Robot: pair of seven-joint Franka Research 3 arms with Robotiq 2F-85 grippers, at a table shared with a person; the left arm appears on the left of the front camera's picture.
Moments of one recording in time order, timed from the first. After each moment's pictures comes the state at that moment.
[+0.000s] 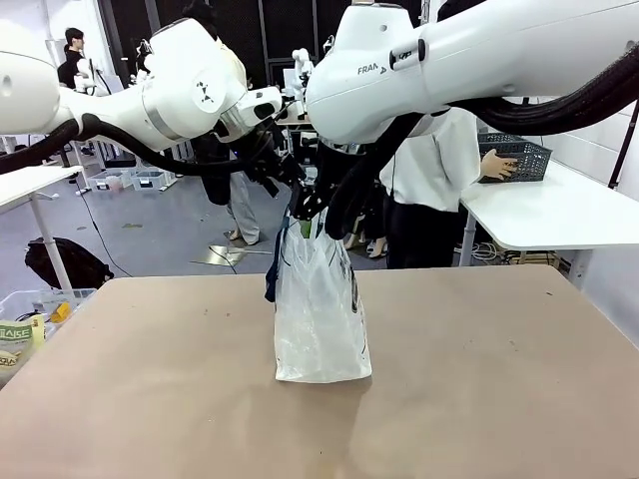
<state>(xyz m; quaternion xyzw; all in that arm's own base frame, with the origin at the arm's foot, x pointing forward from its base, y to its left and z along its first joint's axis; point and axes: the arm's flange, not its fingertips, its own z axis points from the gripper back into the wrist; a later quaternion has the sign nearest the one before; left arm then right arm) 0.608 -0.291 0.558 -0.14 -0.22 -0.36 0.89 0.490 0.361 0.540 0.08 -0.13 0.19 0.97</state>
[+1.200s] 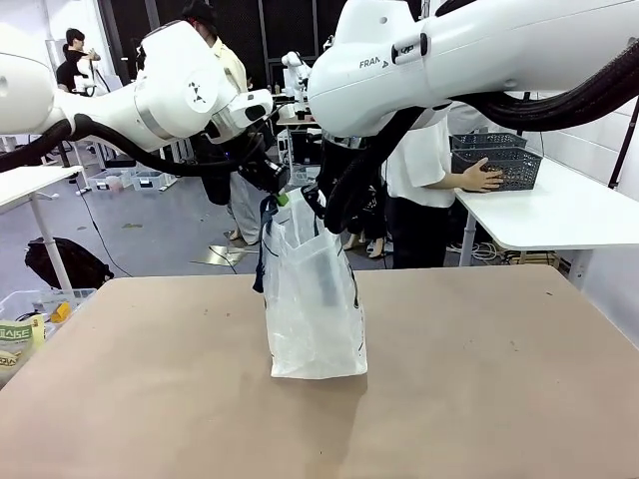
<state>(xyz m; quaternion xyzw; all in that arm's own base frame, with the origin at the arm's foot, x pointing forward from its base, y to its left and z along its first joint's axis) 0.615 -0.272 0.556 -0.14 -0.22 -0.36 0.90 0.493 0.355 0.548 0.08 -0.12 0.16 0.98</state>
